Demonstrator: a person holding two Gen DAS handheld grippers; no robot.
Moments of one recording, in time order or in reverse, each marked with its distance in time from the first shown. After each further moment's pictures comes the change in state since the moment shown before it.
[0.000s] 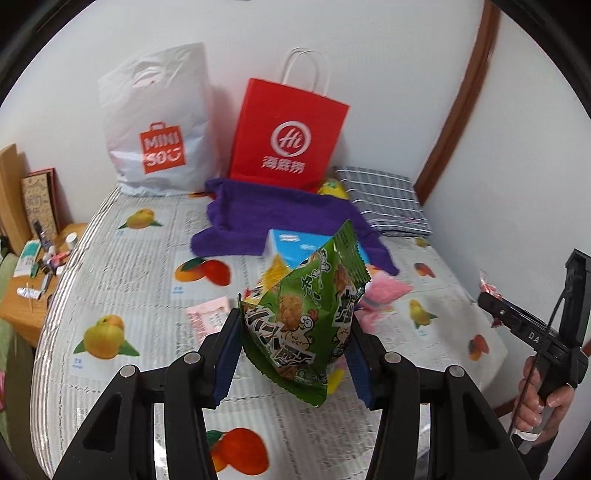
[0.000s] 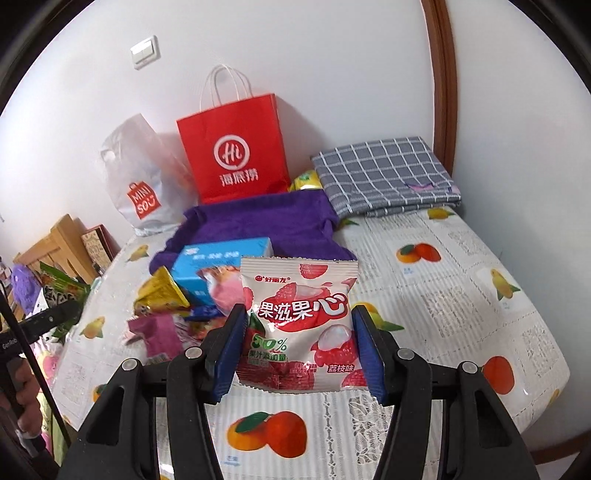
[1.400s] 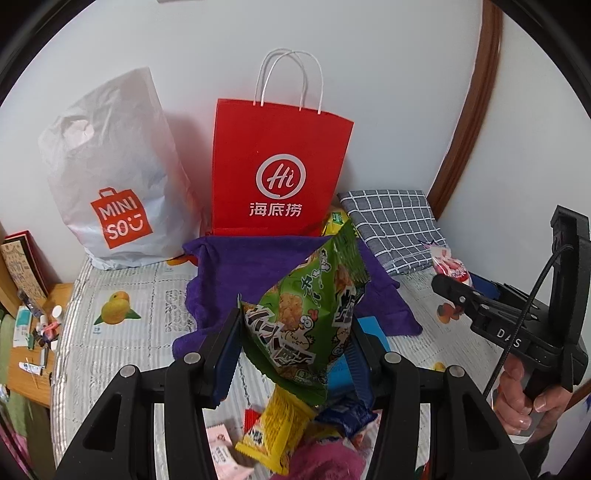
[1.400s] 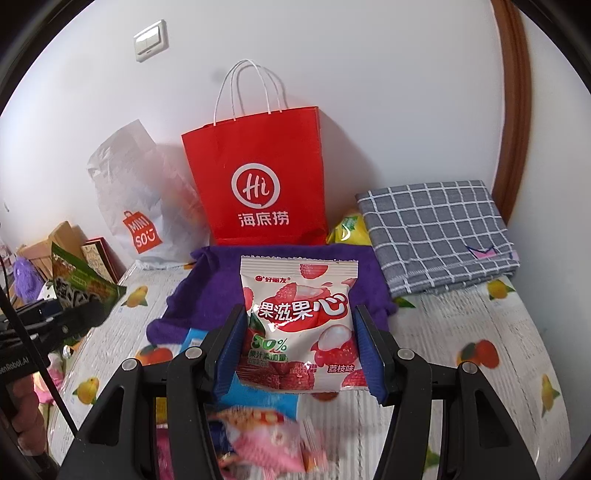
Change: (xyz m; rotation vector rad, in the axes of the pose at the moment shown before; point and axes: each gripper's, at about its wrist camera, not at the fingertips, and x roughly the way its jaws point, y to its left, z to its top) left arm 0.097 -0.014 0.128 0.084 0.017 0.044; right arm 0.125 0.055 0.124 -0.094 0.003 0.058
